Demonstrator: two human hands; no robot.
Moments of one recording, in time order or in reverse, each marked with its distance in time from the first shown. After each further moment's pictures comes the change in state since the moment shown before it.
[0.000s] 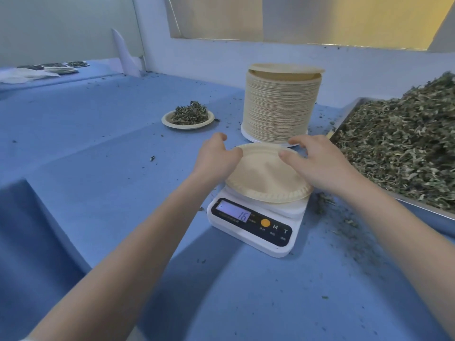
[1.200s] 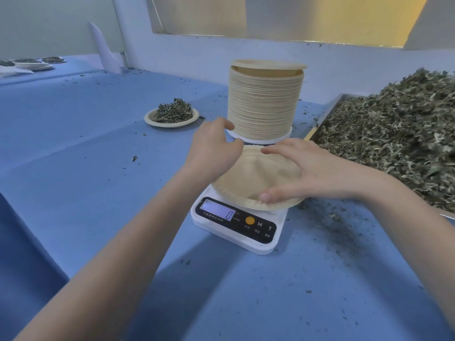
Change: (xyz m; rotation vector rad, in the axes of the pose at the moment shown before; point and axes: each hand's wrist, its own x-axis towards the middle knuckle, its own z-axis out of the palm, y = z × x) left_hand -0.009 0.022 0.006 0.151 0.058 0.236; right_hand -0.039 -0.013 -0.041 -0.109 -0.424 -0.202
